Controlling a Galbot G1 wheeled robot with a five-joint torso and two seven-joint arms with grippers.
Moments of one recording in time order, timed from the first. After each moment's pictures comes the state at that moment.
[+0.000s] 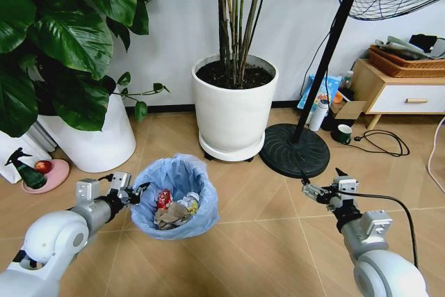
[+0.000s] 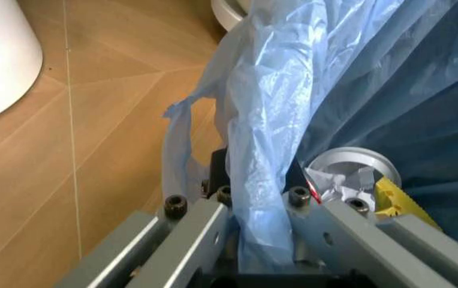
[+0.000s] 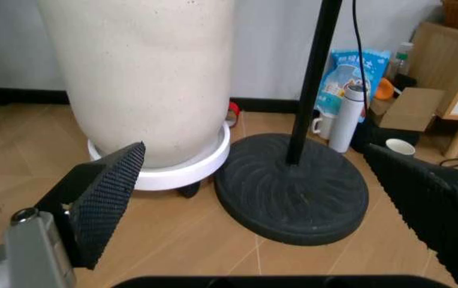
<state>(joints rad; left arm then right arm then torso) 1.34 -0.90 -0.62 -2.05 -0.74 0.73 0.07 -1.61 1.26 0.66 2.24 0.28 -0.27 0.04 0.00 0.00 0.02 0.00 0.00</state>
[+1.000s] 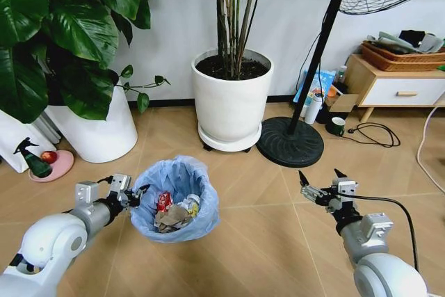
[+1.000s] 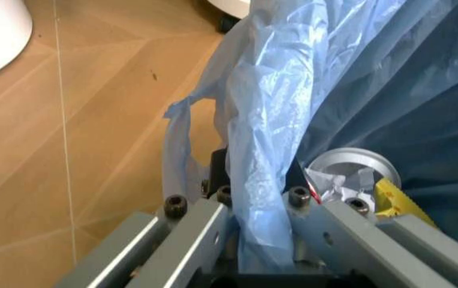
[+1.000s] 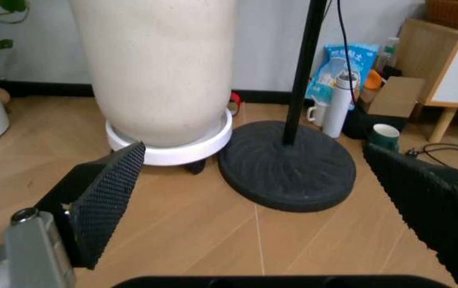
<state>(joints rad) 1.39 -0.90 -0.63 -2.09 -0.73 0.72 0.08 -1.64 1.26 0.66 2.26 0.28 -0.25 0.04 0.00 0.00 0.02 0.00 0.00</state>
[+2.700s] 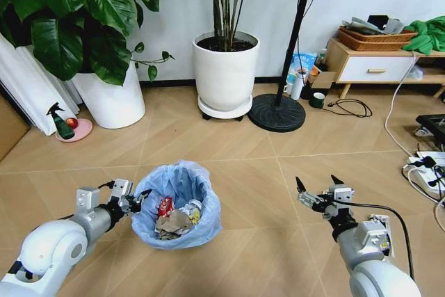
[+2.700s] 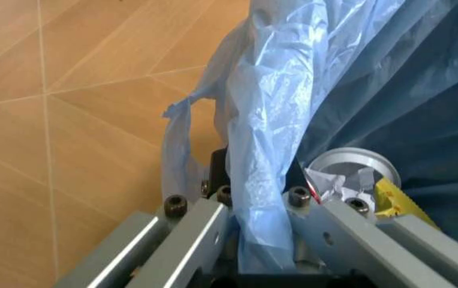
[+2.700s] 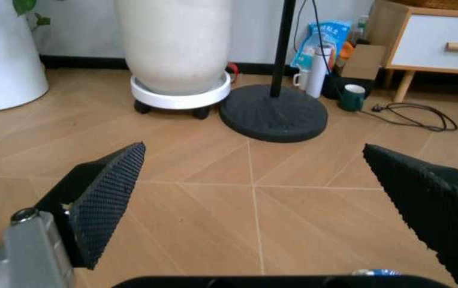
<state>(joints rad) 1.42 -0.90 -0.63 -2.10 -0.71 0.71 0.10 -1.66 1.29 0.64 2.24 0.25 -0.22 0.03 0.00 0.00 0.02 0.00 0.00</state>
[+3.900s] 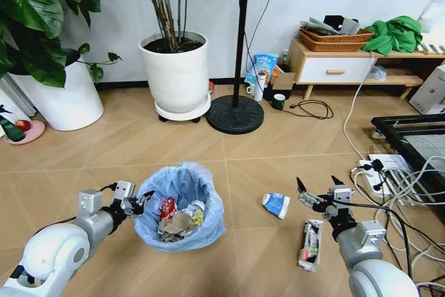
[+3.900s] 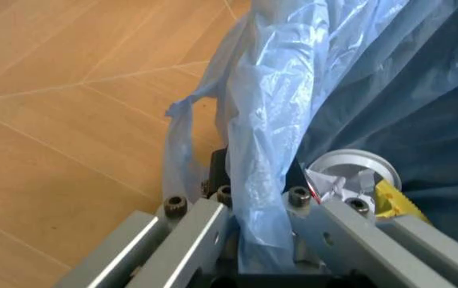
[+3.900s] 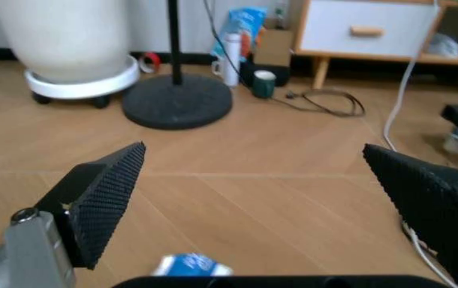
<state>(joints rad) 1.44 -0.93 -0.62 -2.11 -0.69 0.71 0.10 -1.65 1.30 0.64 2.18 0.25 -0.19 0.05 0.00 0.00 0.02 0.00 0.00</state>
